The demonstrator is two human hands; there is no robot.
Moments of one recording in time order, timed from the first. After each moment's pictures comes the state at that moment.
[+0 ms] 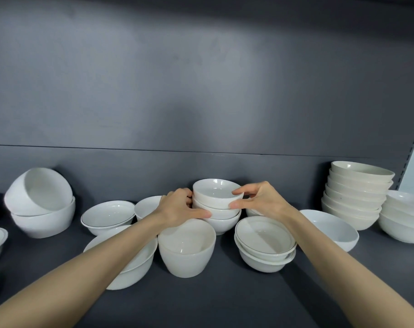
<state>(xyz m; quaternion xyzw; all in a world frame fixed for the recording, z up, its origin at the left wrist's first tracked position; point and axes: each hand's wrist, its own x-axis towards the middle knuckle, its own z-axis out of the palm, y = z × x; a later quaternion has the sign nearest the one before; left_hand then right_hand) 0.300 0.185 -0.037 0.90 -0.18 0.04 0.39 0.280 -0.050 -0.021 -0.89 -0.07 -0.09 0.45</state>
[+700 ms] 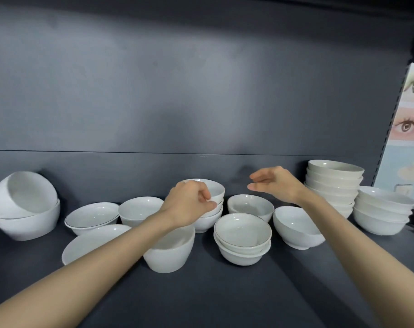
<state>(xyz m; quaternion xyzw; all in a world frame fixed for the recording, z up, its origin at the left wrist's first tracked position) 0.248 0.130 -0.006 0.91 -0.22 0.13 0.33 0.251 -0.118 0.021 -0.93 -0.06 -0.14 0.34</state>
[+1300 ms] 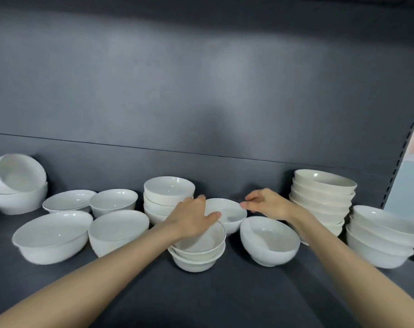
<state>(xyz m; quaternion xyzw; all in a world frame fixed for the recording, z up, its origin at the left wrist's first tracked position) 0.245 0.019 -0.032 0.96 -0.13 0.09 0.21 0.290 -0.204 -0.009 -0.94 -0.09 0.00 0.32</state>
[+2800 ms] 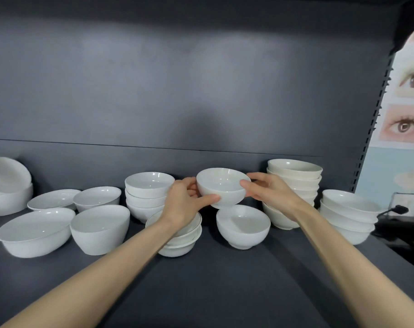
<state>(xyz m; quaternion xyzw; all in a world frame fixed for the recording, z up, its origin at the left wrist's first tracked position) 0.221 -0.023 -0.028 0.78 -0.12 0.17 0.59 0.222 -0.239 0.002 -0.82 -0.14 -0.06 0.55</state>
